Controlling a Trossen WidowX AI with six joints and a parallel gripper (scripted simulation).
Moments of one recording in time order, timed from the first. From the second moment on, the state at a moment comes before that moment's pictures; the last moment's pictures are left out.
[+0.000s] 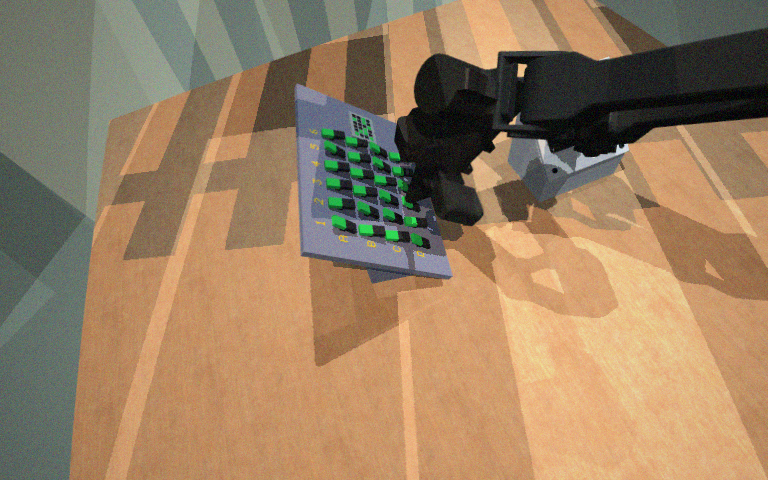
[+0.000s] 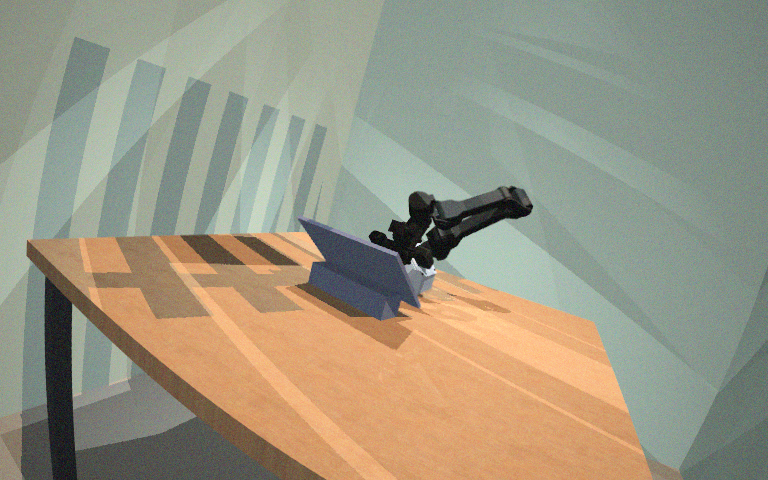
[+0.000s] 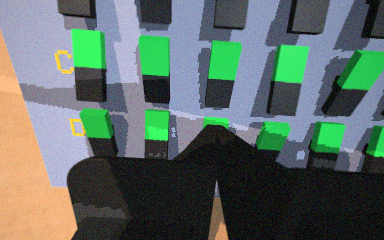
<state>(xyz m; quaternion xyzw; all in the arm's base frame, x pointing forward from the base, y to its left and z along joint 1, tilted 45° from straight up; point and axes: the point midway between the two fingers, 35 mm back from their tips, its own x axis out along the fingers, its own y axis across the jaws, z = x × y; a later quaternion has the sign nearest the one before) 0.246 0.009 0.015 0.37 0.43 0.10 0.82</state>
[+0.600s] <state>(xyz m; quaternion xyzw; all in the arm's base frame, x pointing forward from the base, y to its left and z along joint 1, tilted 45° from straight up) 0.247 0.010 0.014 0.37 0.43 0.10 0.82</state>
